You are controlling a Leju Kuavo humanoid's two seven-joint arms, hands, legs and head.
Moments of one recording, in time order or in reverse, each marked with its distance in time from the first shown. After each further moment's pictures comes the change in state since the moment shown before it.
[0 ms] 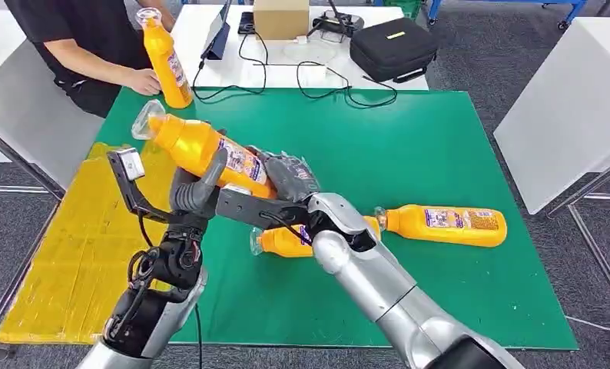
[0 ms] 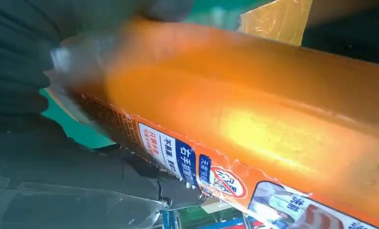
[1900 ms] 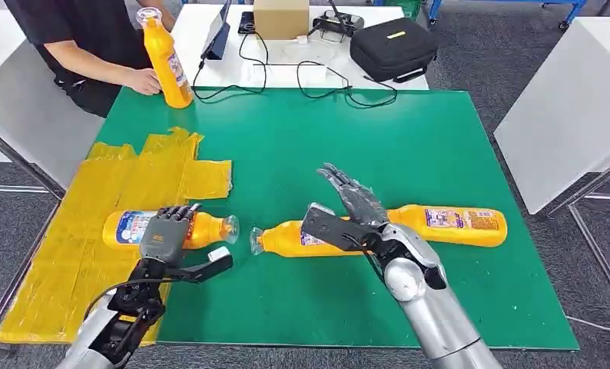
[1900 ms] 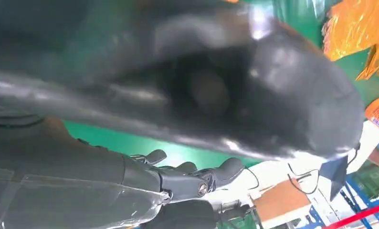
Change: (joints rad) left arm 0.026 0.179 0.144 0.607 -2.010 0.204 0.155; right arm 0.294 -0.203 -0.295 -0.333 0.008 0.128 -0.087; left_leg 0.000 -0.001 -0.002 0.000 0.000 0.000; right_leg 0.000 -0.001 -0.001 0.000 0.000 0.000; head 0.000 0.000
